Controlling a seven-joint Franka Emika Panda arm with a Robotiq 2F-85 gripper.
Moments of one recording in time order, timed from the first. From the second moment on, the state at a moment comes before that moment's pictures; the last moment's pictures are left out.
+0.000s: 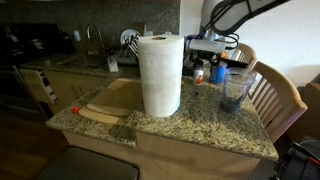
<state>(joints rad) 0.08 0.22 0.02 -1.84 -0.15 2.18 1.24</state>
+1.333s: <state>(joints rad) 0.12 0.11 0.02 -1.78 -0.34 2.23 1.33</state>
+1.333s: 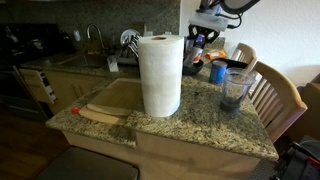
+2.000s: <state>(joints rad) 0.11 -0.13 0.03 -1.62 -0.15 1.72 0.89</state>
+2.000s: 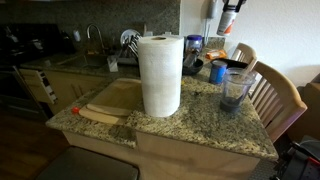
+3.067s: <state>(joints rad) 0.04 -0.02 0.01 -1.68 -0.08 1.59 0.70</state>
